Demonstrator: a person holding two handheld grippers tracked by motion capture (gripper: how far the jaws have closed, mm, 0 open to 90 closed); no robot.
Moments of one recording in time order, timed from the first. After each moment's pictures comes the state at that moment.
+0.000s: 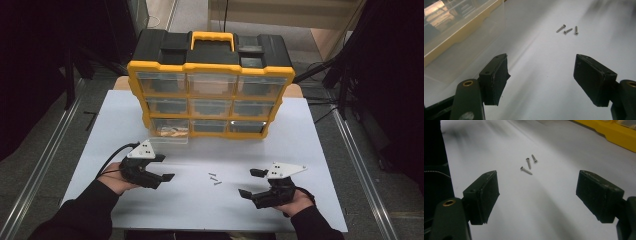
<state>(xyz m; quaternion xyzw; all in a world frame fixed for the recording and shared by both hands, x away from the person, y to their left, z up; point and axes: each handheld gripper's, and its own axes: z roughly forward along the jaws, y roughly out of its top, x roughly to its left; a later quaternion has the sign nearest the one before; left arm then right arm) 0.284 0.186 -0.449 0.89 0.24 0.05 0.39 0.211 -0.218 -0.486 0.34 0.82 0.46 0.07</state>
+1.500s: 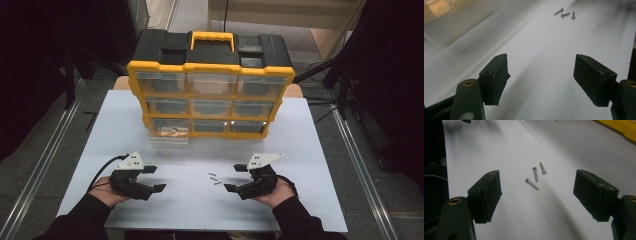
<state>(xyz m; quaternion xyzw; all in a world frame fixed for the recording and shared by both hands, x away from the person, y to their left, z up) 0.263 0.213 -0.467 0.88 0.26 0.03 0.38 0.244 -0.180 -0.488 0.31 0.84 0.44 0.03</state>
